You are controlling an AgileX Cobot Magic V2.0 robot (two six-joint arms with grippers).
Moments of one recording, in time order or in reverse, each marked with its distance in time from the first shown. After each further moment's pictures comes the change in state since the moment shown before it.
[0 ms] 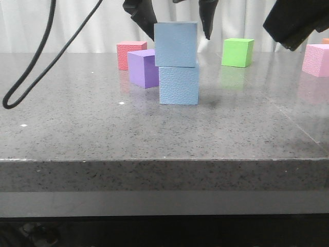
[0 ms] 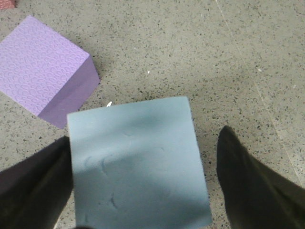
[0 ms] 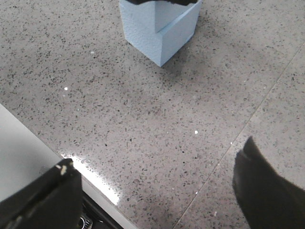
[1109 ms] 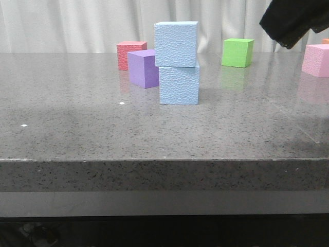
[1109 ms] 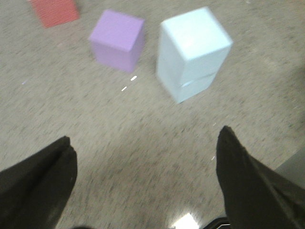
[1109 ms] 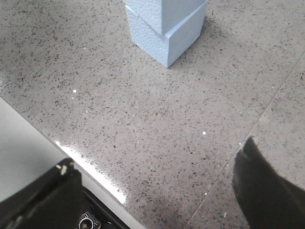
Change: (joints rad) left arm 0.318 -0.767 0.658 -0.435 -0.078 0.729; right arm 0.000 0.000 0.000 0.032 0.006 0.000
